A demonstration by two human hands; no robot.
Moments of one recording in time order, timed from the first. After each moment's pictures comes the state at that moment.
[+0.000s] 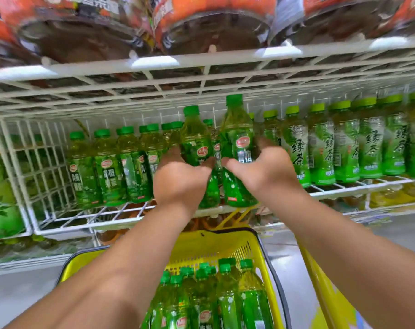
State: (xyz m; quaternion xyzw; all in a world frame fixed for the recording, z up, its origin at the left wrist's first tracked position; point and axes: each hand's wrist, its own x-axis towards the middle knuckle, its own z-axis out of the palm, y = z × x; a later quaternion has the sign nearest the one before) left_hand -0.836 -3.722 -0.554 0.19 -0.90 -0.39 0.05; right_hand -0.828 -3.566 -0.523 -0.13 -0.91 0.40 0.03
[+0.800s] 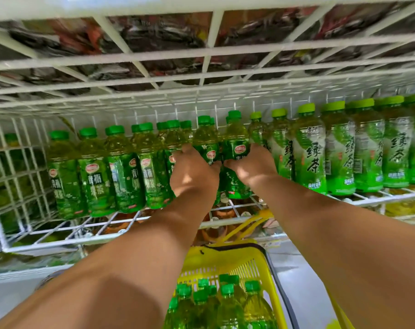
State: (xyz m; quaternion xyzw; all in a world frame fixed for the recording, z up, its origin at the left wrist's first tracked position) left_hand -0.908 -3.692 -0.625 0.20 -0.95 -0.23 0.00; right_hand -0.924 -3.567 -0.619 -0.19 -0.91 0.37 -0.06
